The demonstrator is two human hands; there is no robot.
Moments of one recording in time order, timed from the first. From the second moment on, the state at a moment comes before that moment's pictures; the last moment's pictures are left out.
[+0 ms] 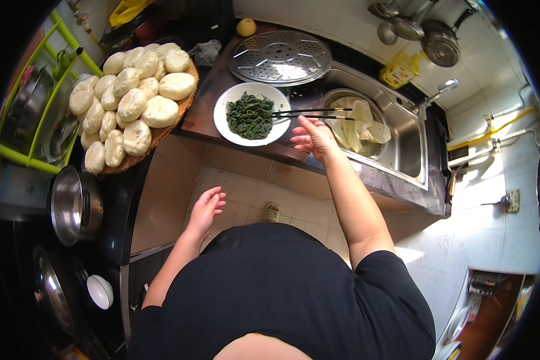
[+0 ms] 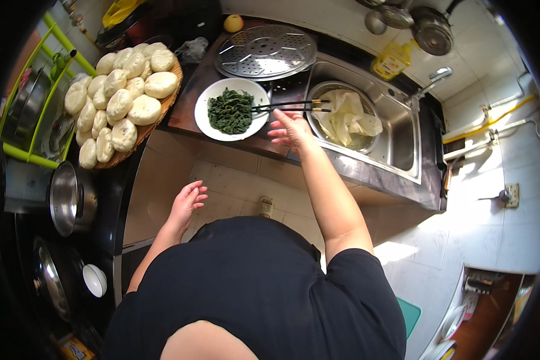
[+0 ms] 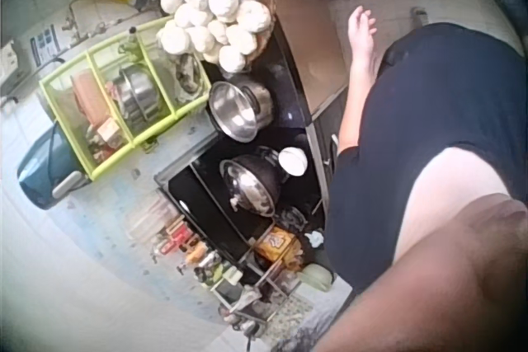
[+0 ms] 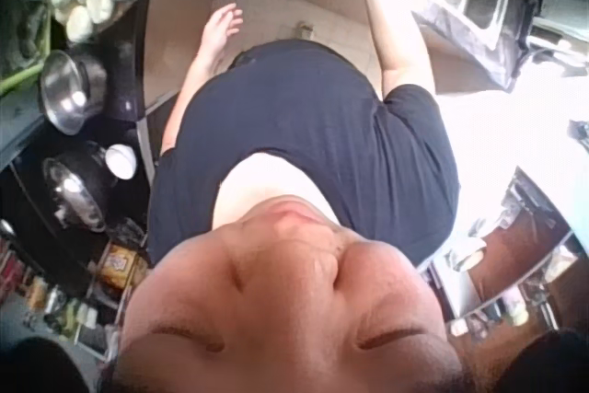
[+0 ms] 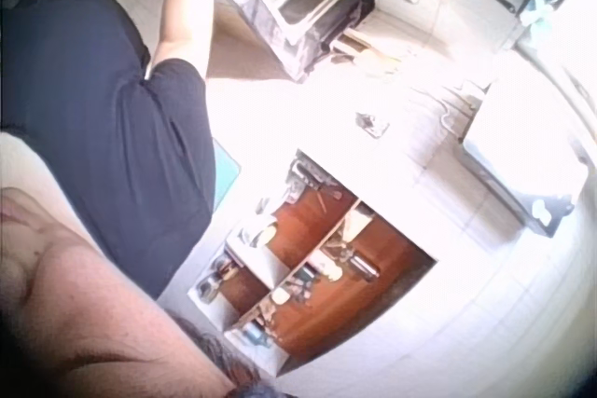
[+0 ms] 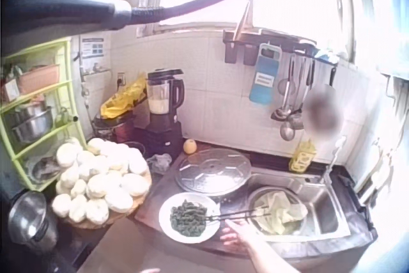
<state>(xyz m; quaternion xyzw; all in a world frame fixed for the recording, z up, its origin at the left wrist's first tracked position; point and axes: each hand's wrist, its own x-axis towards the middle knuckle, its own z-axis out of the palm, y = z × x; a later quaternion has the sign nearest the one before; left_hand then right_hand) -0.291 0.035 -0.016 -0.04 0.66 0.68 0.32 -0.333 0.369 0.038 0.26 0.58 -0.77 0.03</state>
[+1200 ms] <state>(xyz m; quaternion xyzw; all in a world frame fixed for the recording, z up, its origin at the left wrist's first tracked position) 0.165 0.294 0.020 0.50 0.45 0.22 0.70 0.483 0.249 -0.018 0.65 0.28 -0.57 -0.43</state>
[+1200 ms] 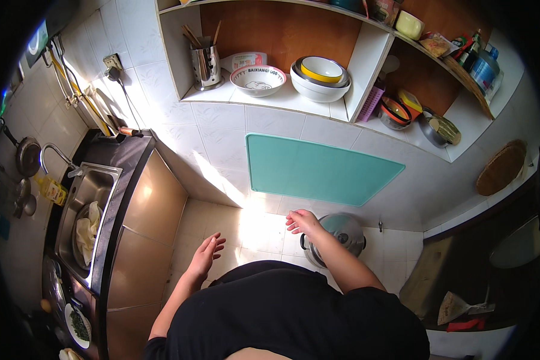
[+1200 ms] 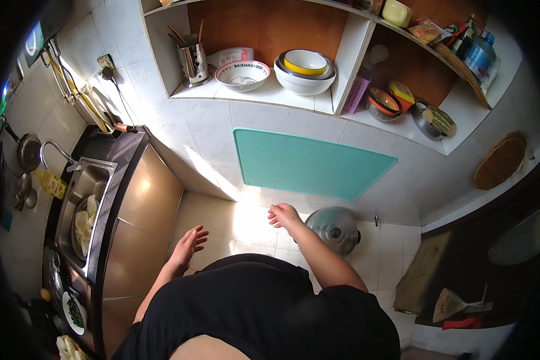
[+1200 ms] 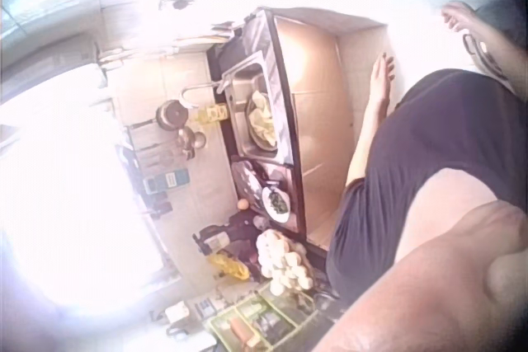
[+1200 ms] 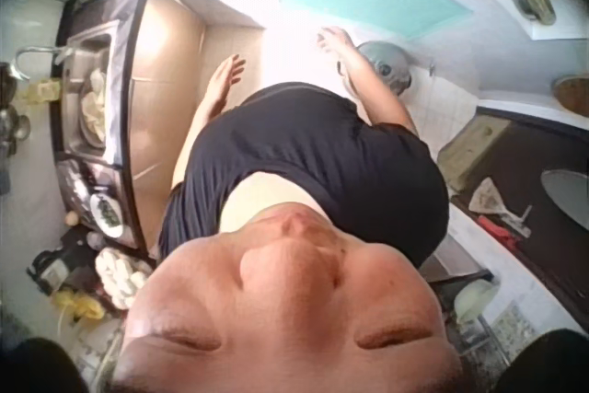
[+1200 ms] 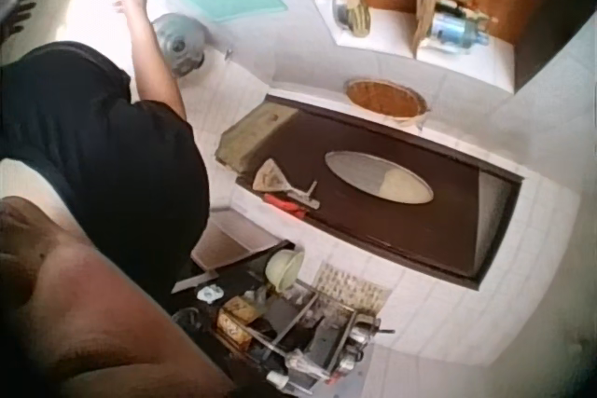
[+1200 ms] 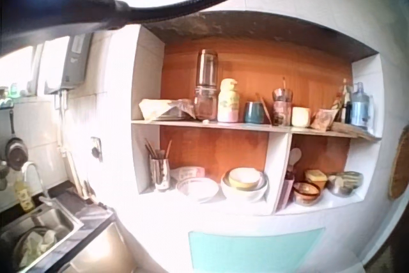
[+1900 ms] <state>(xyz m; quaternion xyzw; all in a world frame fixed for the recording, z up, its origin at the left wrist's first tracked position) 0.398 0.393 0.054 0.62 0.29 0.05 0.73 0.612 0.141 -0.052 0.64 0.03 -0.47 -0.61</state>
